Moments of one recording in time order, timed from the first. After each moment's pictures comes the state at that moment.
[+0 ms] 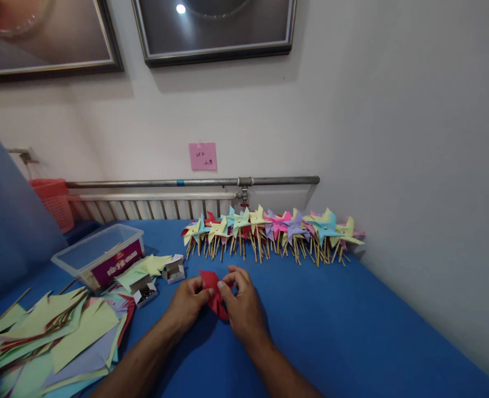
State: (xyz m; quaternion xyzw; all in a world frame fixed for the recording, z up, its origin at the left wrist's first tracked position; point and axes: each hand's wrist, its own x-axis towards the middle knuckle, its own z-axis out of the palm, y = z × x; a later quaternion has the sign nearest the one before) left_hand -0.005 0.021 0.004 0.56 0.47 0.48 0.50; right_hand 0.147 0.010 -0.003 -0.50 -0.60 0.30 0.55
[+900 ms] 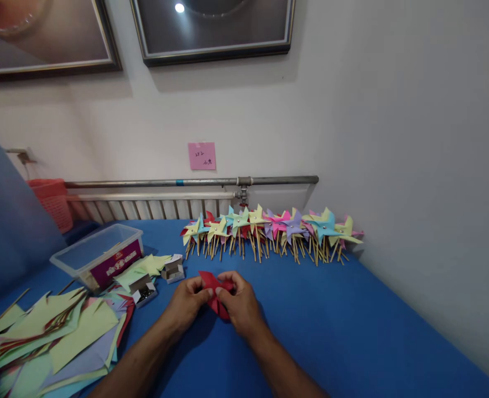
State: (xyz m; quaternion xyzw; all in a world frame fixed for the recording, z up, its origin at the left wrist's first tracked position) left_hand -0.003 0.017 0.011 0.53 0.42 0.48 0.55; right_hand 0.143 0.014 -0.007 -0.45 -0.51 0.50 0.54
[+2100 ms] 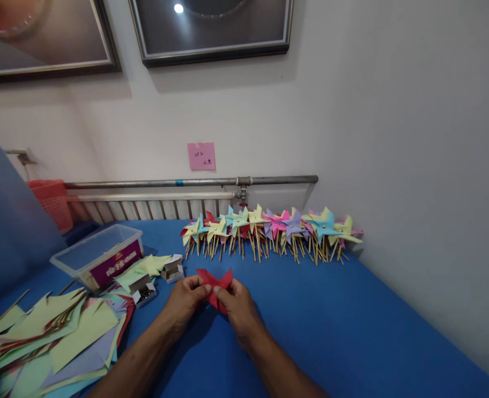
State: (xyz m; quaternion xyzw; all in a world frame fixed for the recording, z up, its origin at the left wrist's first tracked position) left_hand -0.007 0.022 0.002 0.49 0.47 0.49 0.55; right_hand 0.135 0.004 -0.003 -0.41 -0.43 0.58 0.56
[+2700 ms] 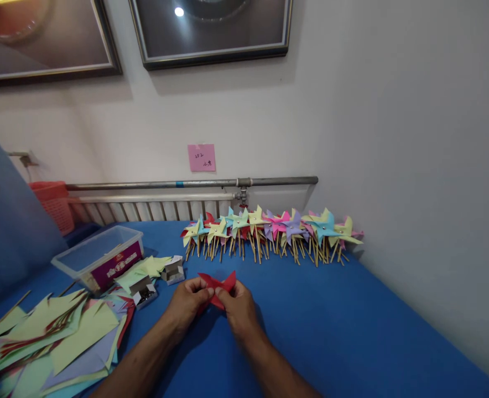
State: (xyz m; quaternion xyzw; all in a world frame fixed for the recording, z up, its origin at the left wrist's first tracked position) left_hand -0.003 0.020 0.006 0.48 0.45 0.49 0.57; right_hand 0.131 0.008 -0.009 -0.45 -0.43 0.52 0.58
